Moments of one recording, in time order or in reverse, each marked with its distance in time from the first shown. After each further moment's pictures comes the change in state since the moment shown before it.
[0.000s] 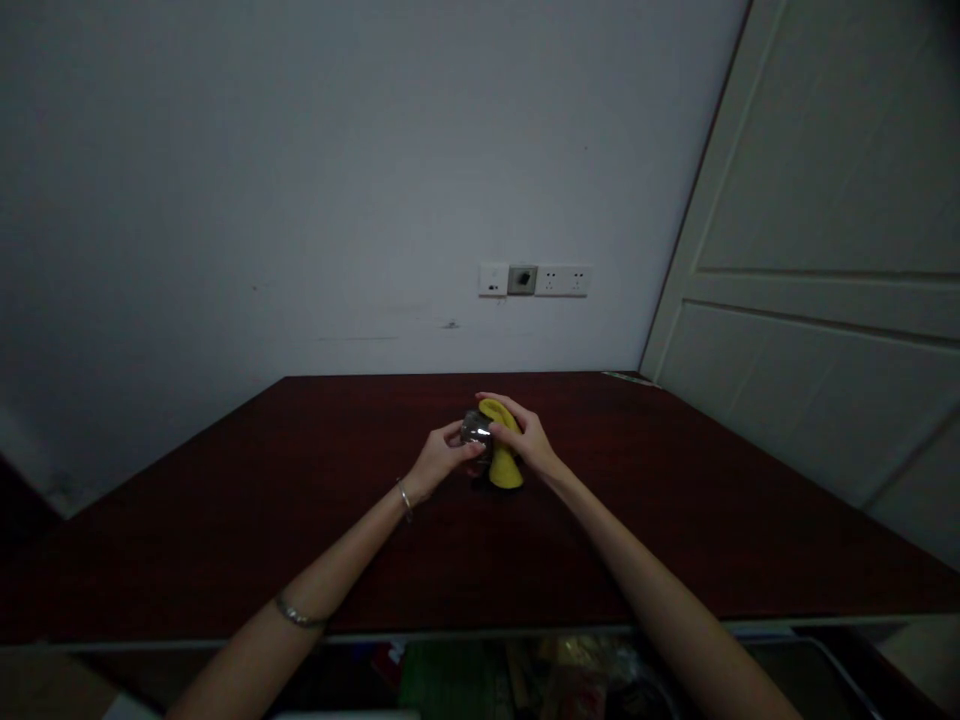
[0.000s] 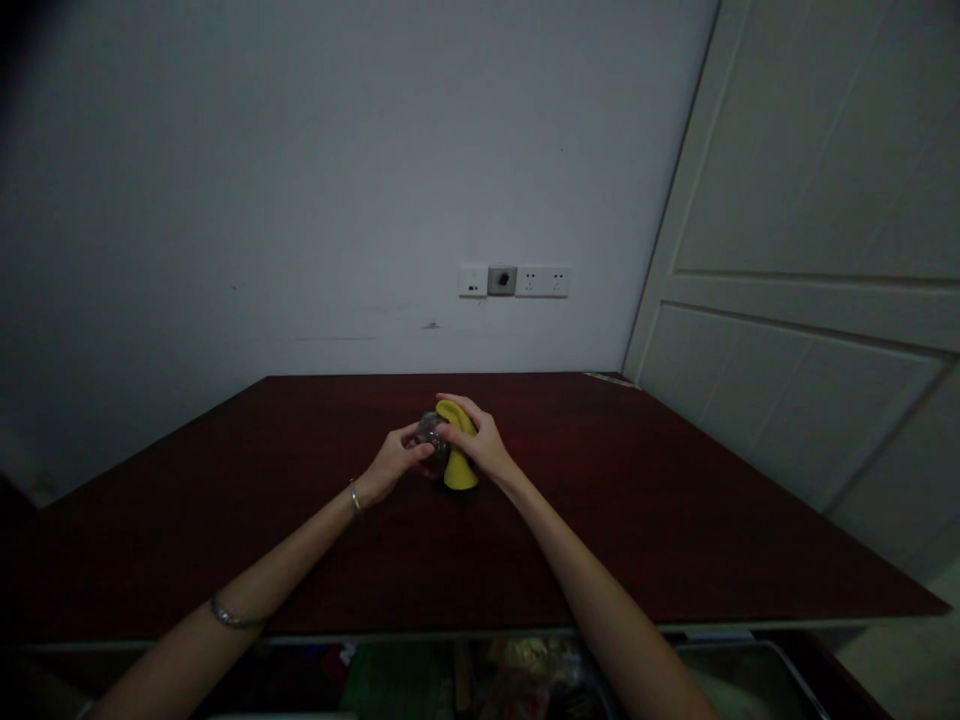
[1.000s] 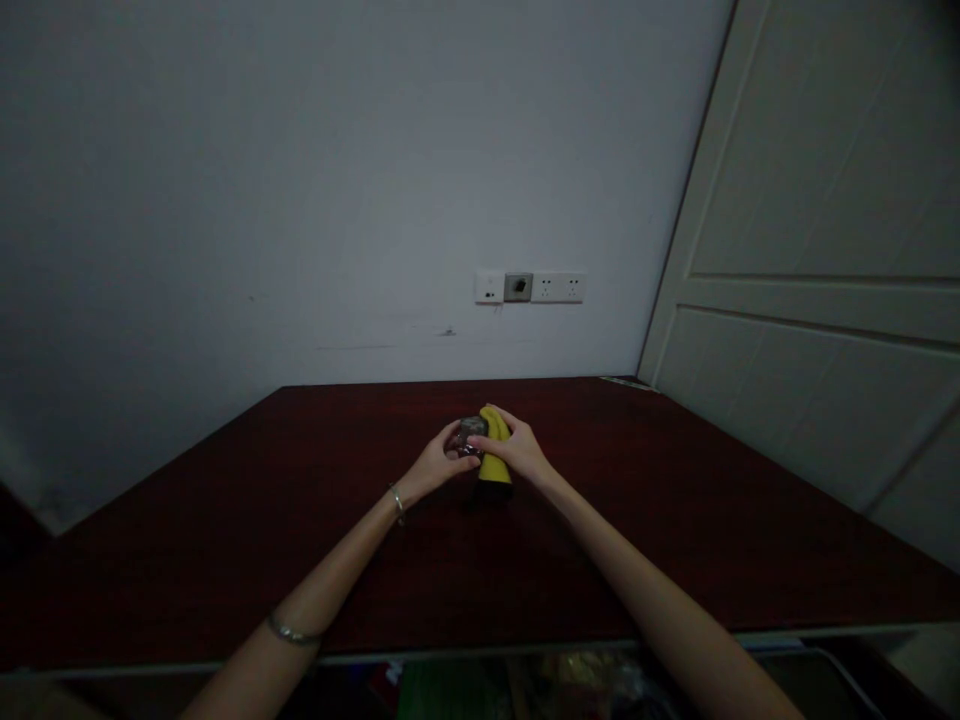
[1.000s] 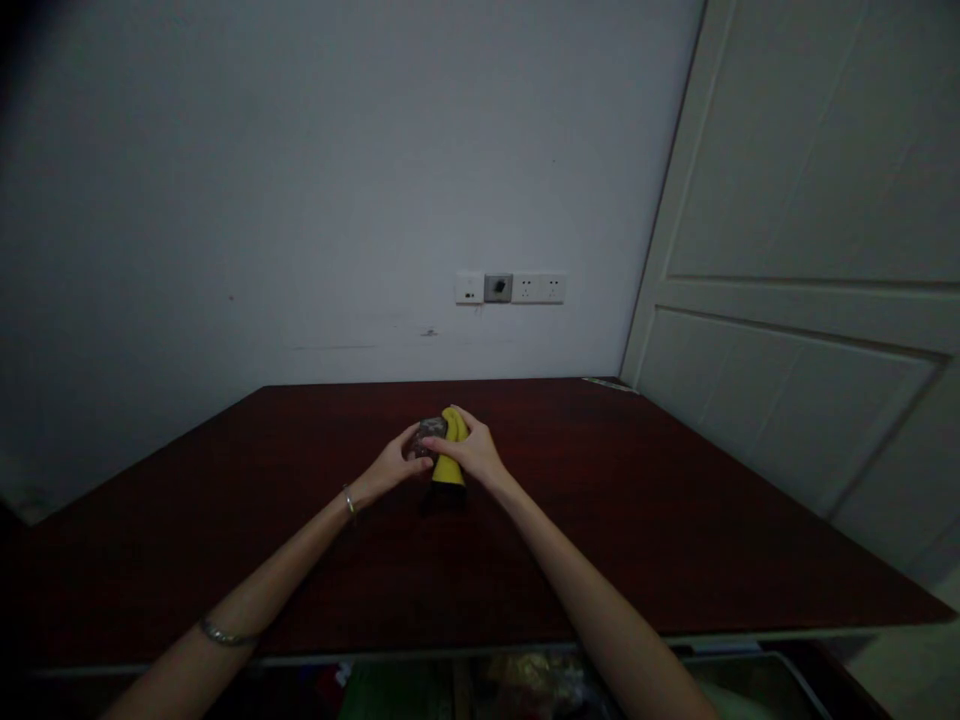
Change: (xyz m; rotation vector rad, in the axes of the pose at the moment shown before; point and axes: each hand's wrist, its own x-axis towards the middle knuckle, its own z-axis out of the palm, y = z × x) left_hand 0.016 -0.017 -0.017 0.052 -0.086 0.060; right_hand 0.005 0.018 0.014 0.087 0.202 0.383
